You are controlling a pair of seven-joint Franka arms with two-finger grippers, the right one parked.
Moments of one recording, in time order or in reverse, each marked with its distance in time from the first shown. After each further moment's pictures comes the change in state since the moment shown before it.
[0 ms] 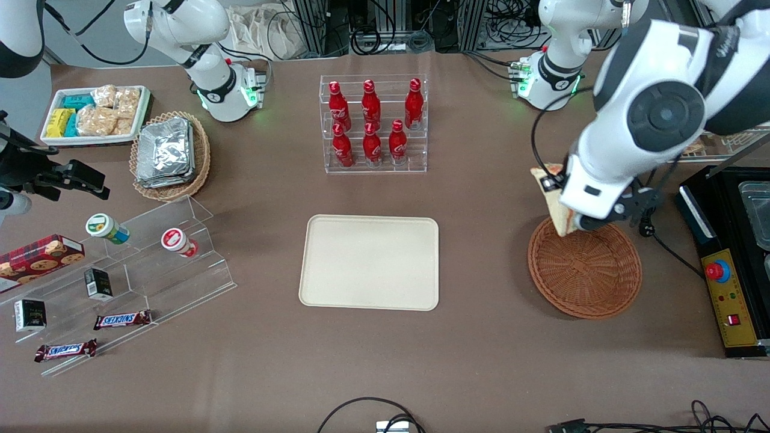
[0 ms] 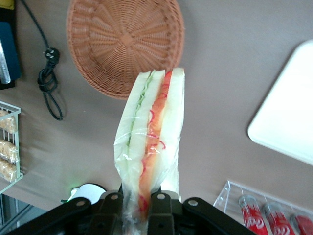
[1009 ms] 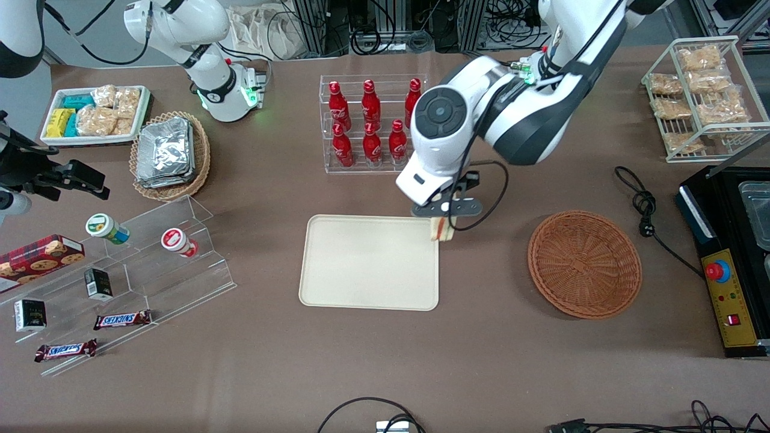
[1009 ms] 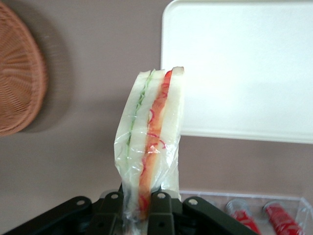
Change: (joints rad) arm -0.223 0.246 -0.154 -0.040 0.154 0.363 -0.115
